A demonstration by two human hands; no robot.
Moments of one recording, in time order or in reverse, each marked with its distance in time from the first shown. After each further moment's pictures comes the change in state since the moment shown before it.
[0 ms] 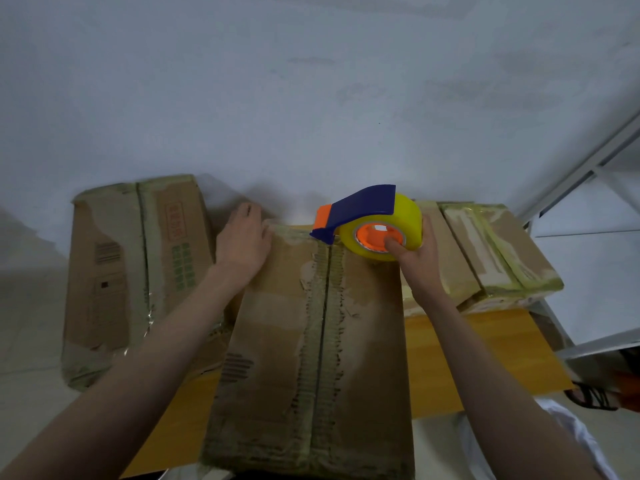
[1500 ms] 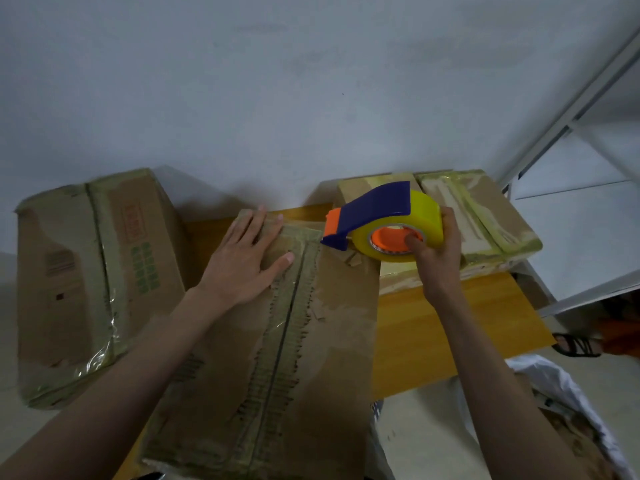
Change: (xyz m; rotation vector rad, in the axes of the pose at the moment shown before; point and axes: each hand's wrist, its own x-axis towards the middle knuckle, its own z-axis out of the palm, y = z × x) left_hand -0.033 0.012 0.036 0.201 -0.236 0.418; right_hand -0.026 0.025 -0.062 0.013 0.172 -0.062
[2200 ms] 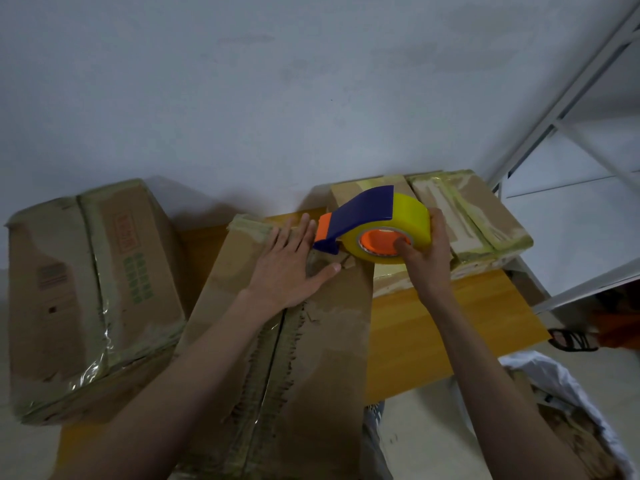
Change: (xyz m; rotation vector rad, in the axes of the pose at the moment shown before) left_hand 0.029 0.075 0.013 -0.002 -0.079 0.011; right_hand -0.004 -0.004 0.002 -0.059 -0.011 -0.013
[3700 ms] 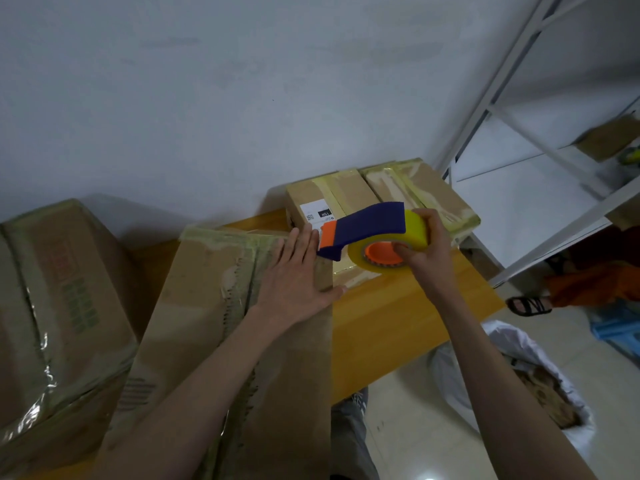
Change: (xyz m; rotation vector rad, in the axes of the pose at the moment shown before) left_hand 0.010 0.076 0.026 0.013 -0.011 0.102; right_hand -0.012 0.015 -0.079 -0.005 0.020 0.051
